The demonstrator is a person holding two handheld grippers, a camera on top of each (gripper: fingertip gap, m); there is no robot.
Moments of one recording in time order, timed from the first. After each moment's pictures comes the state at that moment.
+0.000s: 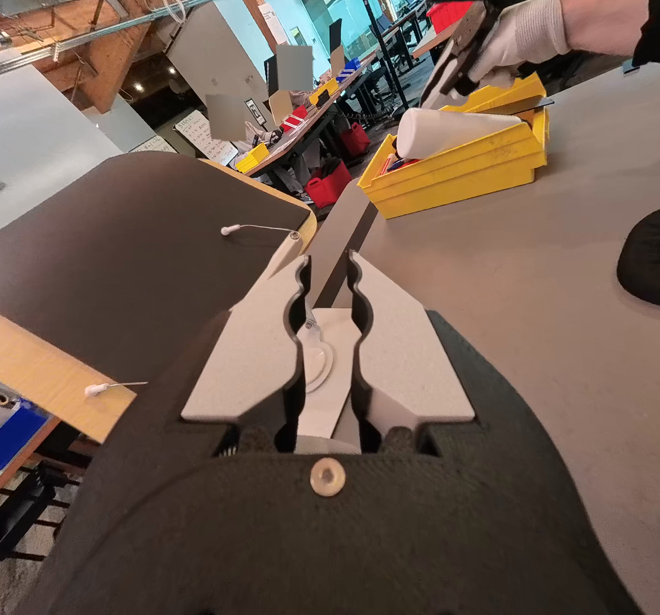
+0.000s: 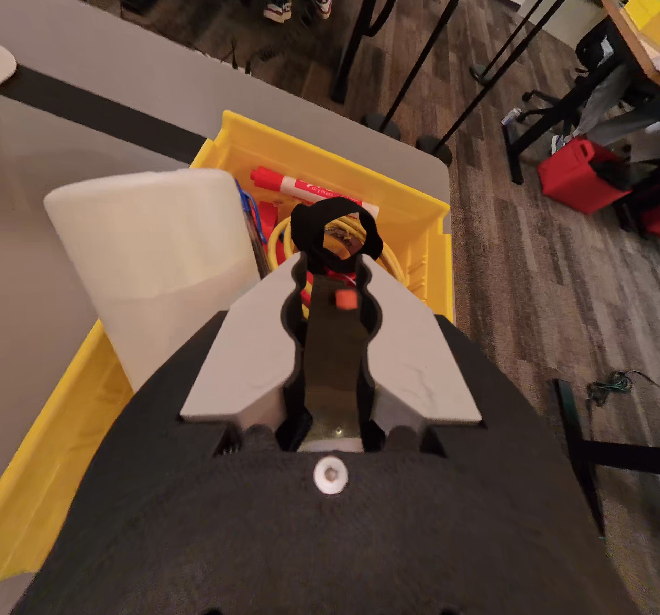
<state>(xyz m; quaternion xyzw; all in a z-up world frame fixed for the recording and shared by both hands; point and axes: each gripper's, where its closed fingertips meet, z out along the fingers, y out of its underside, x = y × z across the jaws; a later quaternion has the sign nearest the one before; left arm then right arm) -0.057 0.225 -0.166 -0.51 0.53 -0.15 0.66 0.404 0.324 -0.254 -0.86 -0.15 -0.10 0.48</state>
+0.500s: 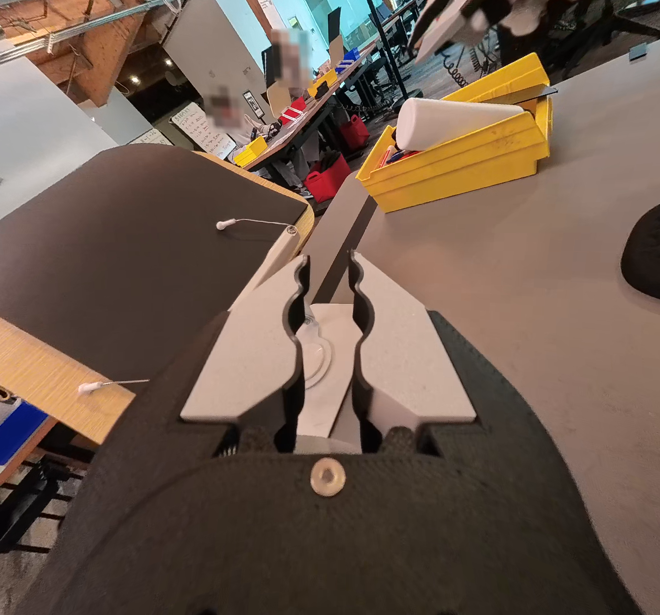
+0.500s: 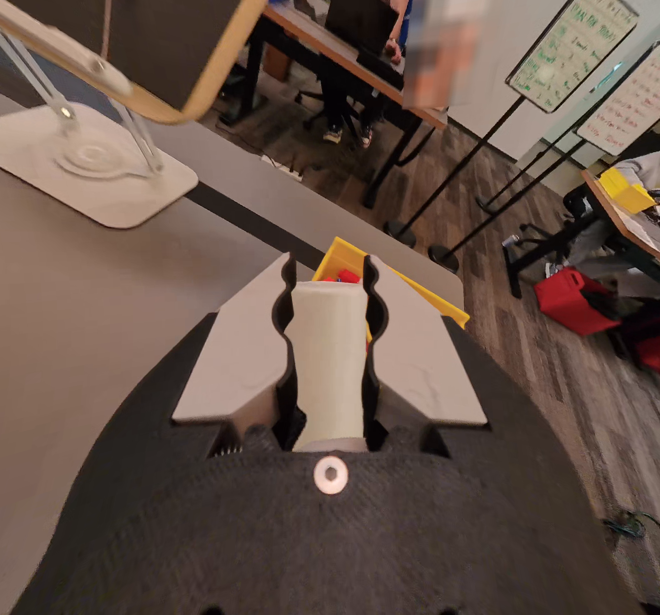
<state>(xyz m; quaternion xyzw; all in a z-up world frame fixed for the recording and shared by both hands) -0.055 0.227 -0.172 -0.52 0.53 -0.14 0.65 0.299 0.278 -0.167 -0.77 -0.25 -0.07 0.58</state>
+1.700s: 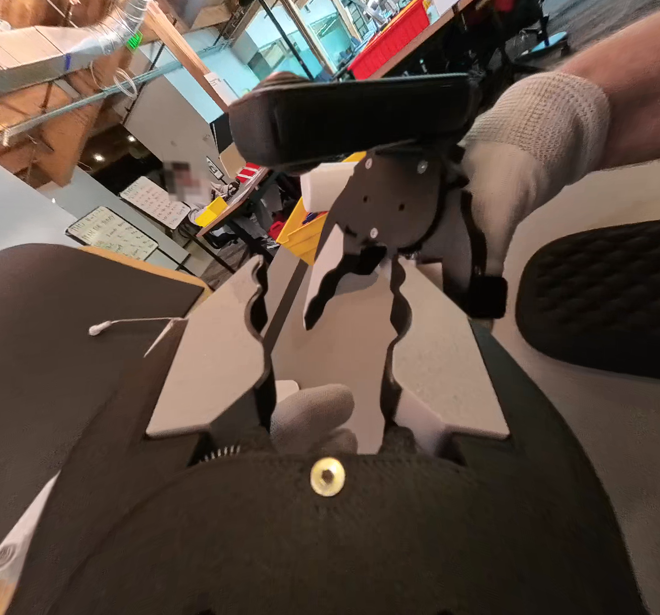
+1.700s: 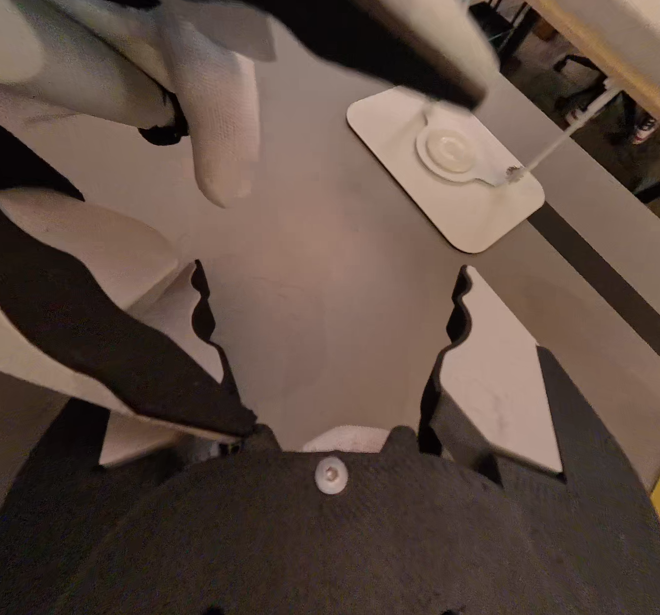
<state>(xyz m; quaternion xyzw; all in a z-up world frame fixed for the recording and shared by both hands) 0.051 0.150 -0.209 -0.44 0.59 -0.18 0.66 0.010 0.200 -0.302 -0.78 -0.43 0.12 0.44</state>
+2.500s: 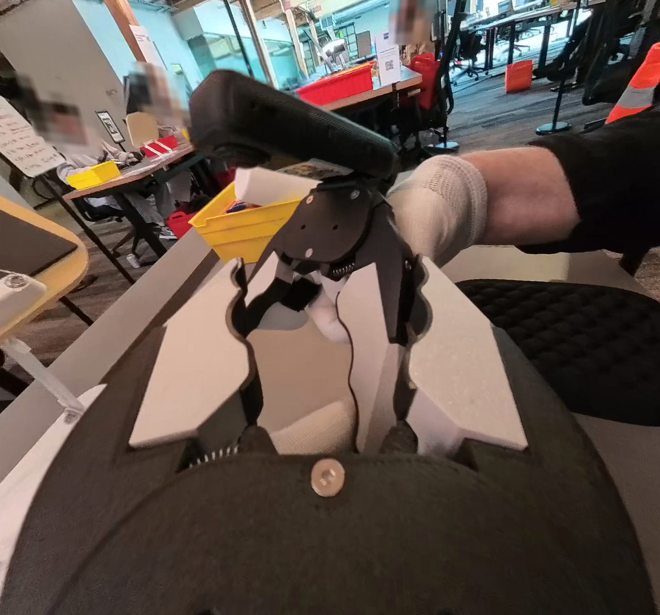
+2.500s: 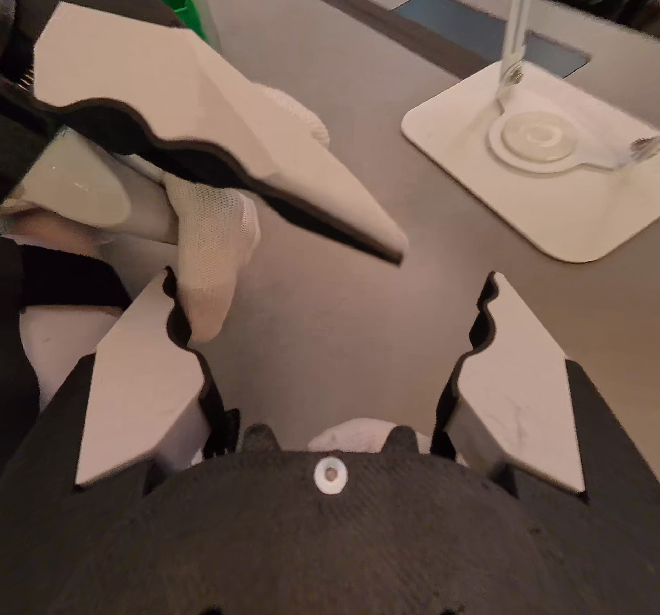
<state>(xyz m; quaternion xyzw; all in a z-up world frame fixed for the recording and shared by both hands) 0.061 0.142 -0.235 -0.49 0.55 -0.36 0.57 -0.016 0.200 -0.313 -0.79 -0.39 0.28 0.39</state>
